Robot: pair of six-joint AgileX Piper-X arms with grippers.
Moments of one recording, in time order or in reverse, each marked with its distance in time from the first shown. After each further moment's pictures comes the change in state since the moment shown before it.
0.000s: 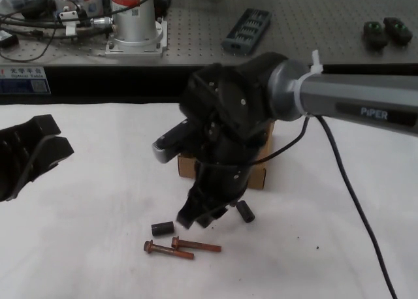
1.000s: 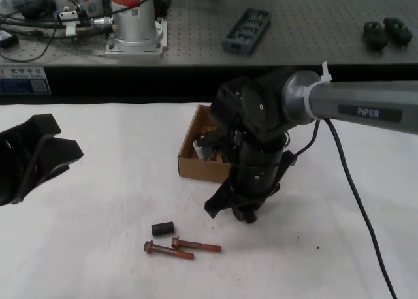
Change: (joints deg) left arm 0.1 0.0 0.0 0.3 5.0 -2.8; right arm -4.2 5.2 0.0 -0.8 5.0 8.8
